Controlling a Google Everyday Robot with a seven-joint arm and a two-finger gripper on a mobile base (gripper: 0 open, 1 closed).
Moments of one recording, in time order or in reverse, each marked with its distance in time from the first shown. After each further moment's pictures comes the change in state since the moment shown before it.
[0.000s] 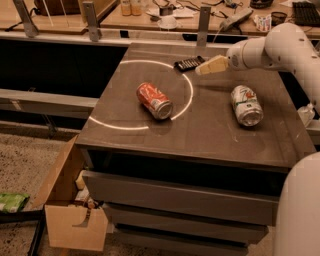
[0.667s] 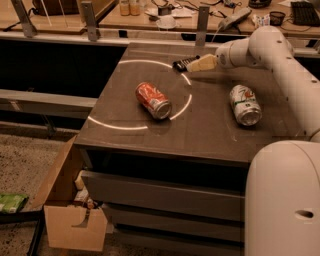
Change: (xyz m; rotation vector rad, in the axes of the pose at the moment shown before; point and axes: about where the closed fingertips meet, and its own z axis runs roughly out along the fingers) arm -0.005 -0.005 0.054 -0.015 -0.011 0.036
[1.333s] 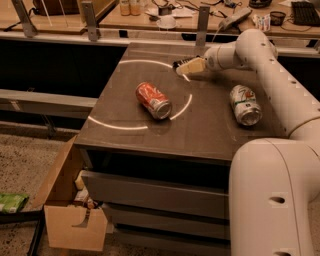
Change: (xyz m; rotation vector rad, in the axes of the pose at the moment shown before) arm 0.004 0.024 0.040 -0.074 0.018 0.027
